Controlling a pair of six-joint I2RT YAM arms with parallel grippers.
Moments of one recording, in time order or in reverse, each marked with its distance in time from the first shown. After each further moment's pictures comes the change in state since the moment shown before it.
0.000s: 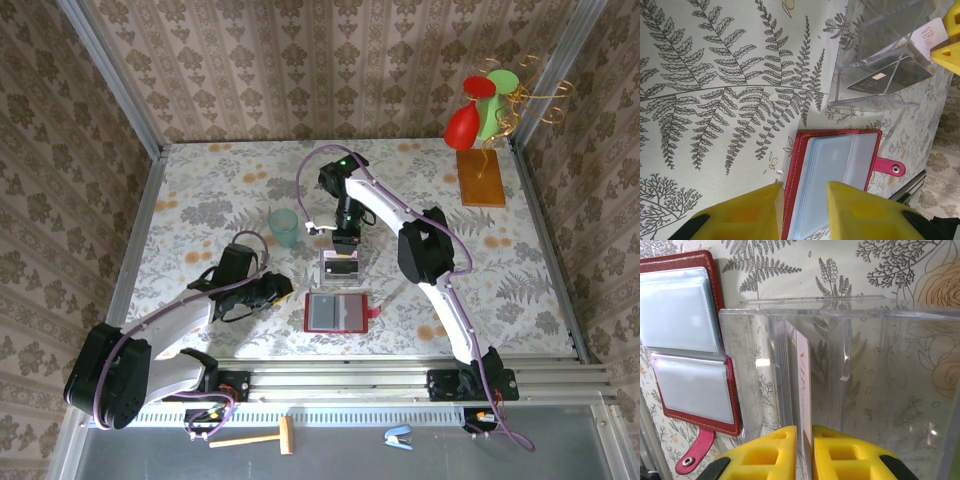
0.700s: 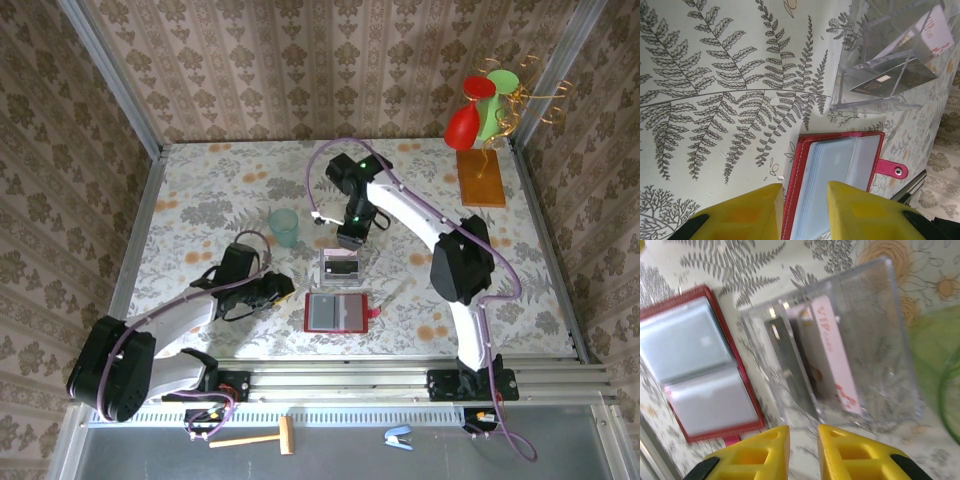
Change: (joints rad) left arm -0.010 0.061 0.000 0.048 0.012 0.000; right arm 0.070 -0.443 -0.512 0.386 0.106 0.403
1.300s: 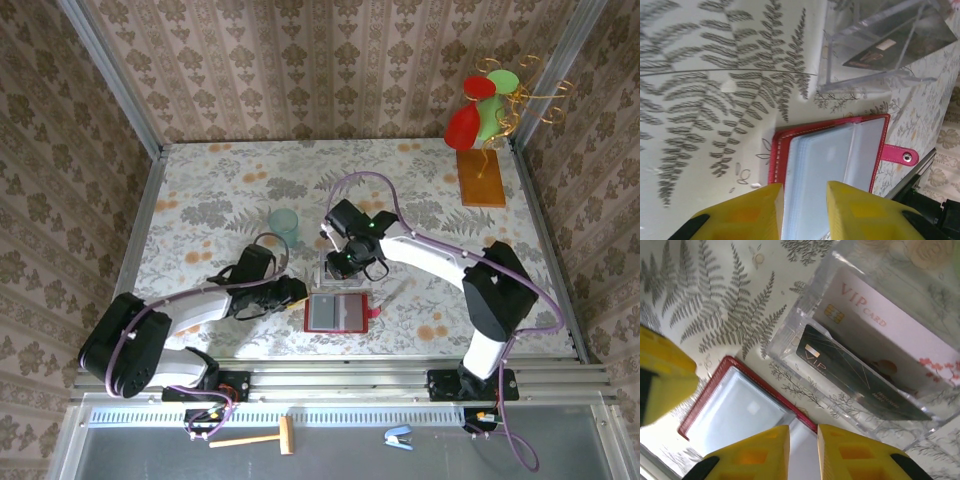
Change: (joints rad) left arm -0.115 0.118 0.027 0.095 0.004 -0.005; right arm 0.113 -0.301 -0.552 0.533 0.036 0.808
